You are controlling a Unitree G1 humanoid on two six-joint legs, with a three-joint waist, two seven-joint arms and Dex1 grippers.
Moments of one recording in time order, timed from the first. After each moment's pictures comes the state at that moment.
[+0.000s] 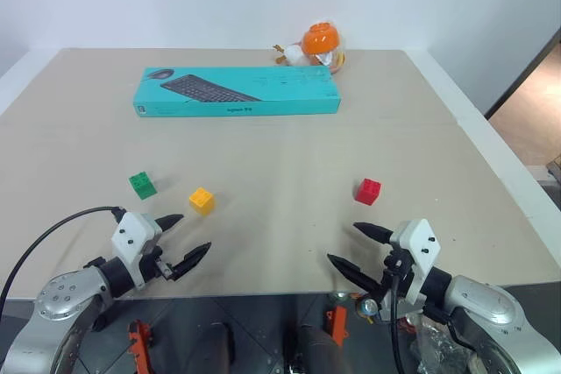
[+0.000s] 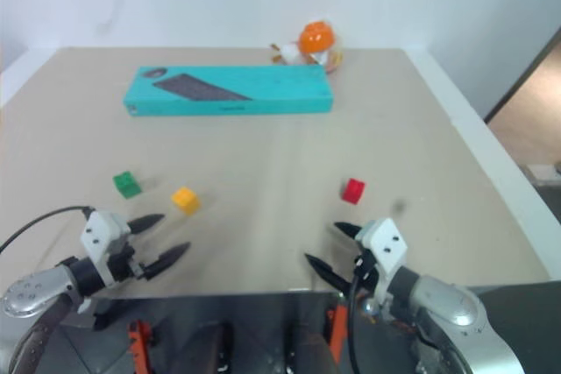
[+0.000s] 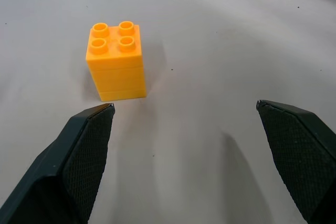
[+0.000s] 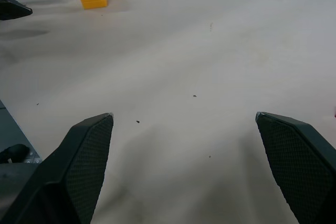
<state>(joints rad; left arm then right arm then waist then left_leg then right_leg) 0.23 0.58 0.18 -0.45 -0.42 0.30 -0.73 0.26 -0.59 -0.13 -0.67 0.43 0.48 0.67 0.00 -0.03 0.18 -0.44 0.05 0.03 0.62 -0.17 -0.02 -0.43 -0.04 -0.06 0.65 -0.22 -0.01</state>
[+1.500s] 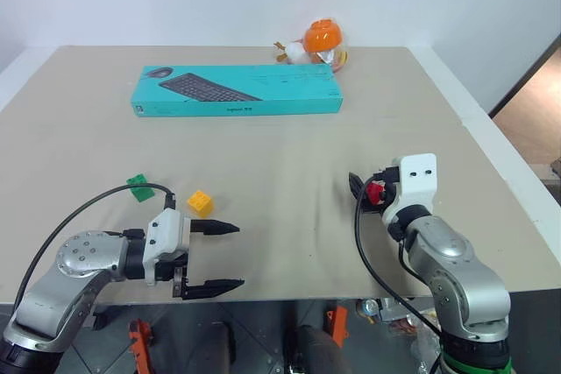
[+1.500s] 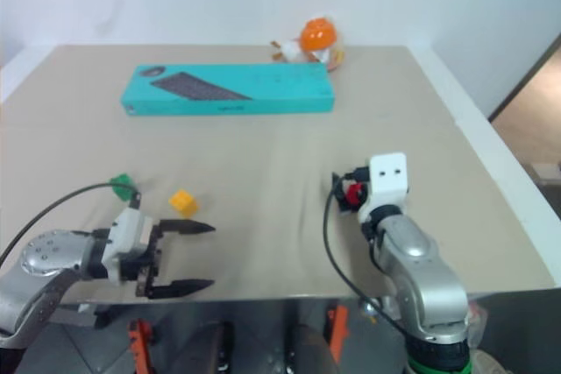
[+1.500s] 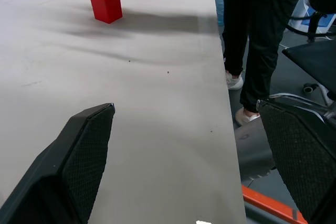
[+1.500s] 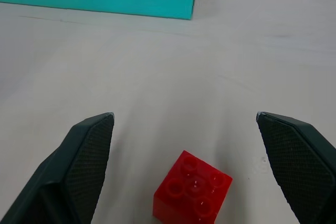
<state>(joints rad) -0.01 0.76 0.00 -0.44 -0.55 0.25 -1.15 -0.19 -0.29 -0.09 -0.59 0.24 0.86 -0.01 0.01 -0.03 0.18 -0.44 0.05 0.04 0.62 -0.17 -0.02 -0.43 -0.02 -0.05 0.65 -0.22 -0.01</state>
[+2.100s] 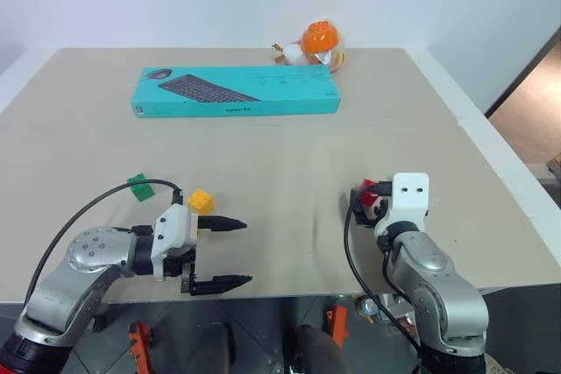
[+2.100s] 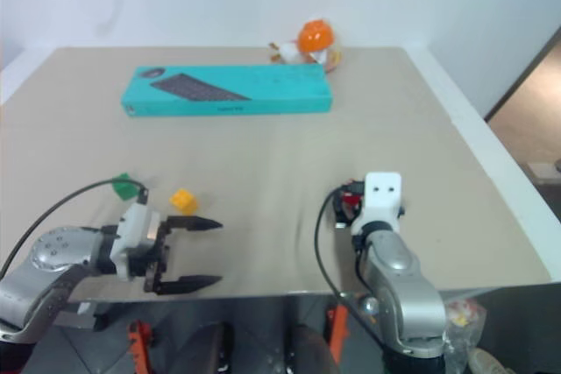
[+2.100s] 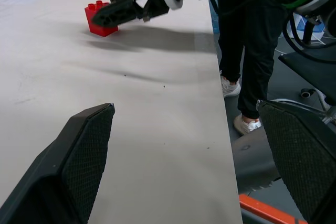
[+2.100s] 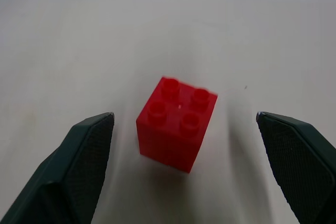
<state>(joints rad) -0.06 0.73 -0.04 -0.44 -0.55 0.27 -1.14 -0.13 -0.15 -0.09 -0.56 0.16 0.91 -0.10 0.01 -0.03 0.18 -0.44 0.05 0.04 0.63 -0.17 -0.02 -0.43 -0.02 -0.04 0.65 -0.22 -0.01</state>
